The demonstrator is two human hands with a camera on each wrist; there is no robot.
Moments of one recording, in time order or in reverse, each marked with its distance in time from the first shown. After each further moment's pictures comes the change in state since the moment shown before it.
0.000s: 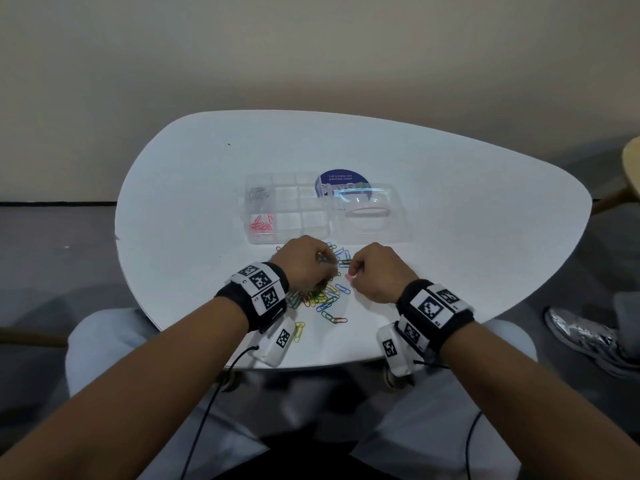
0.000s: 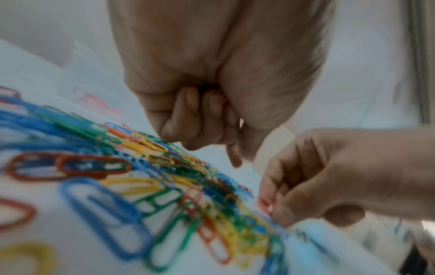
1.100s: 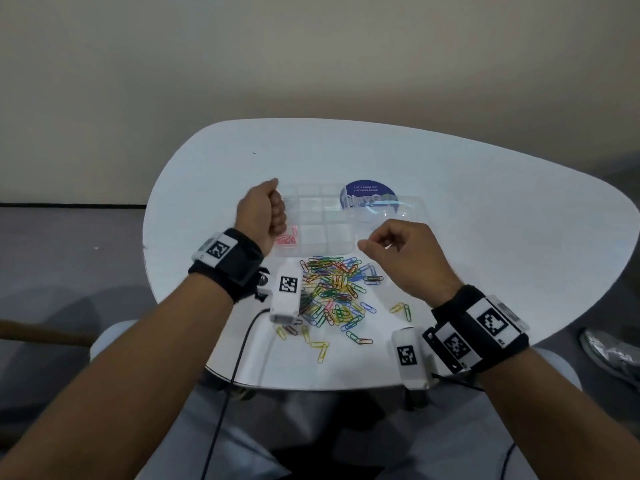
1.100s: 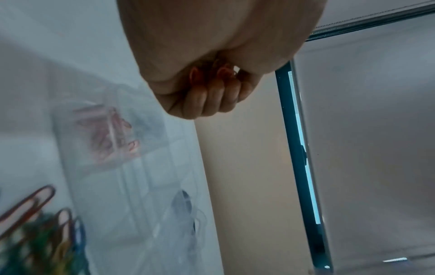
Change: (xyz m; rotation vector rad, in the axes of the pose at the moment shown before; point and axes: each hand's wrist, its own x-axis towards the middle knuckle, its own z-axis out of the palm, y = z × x) left_hand 0.024 -0.029 -0.093 -1.307 0.419 -0.295; right_hand 0.004 -0.028 -0.031 0.508 0.311 -0.184
